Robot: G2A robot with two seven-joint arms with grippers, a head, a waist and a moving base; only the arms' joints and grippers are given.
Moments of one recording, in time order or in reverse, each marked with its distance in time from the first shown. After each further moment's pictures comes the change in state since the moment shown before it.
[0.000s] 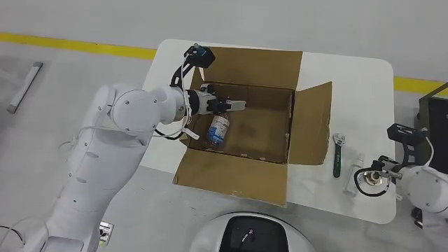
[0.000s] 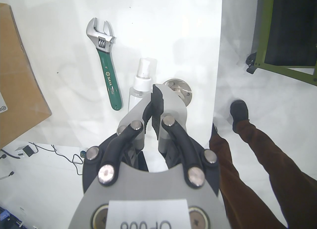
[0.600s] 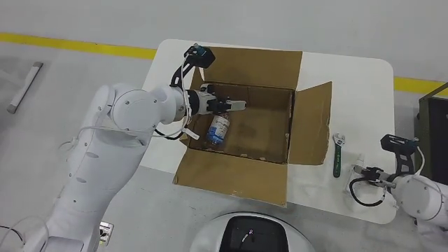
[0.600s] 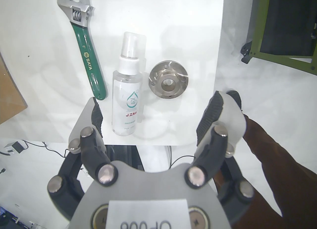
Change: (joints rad) left arm 0.000 0.000 0.000 0.000 0.000 0.000 0.000; right arm -0.046 -0.023 -0.016 -0.015 -0.052 0.002 0.038
